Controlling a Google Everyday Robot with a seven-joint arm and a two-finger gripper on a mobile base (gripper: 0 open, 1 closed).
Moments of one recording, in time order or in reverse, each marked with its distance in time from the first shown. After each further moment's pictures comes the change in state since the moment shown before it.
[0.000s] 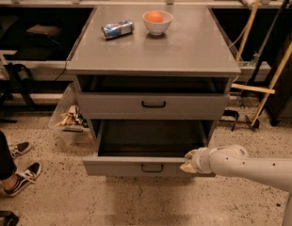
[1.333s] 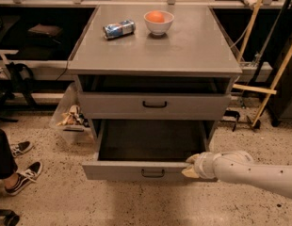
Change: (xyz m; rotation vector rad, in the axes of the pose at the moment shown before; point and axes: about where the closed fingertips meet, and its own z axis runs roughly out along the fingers) arm 0.010 0.012 -0.011 0.000 -0.012 0.010
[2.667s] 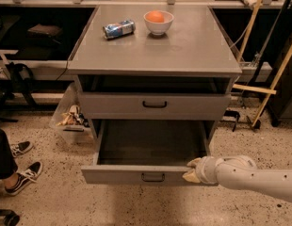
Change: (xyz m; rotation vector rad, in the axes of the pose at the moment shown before) arm 0.008 0.013 -0.009 0.001 -0.003 0.015
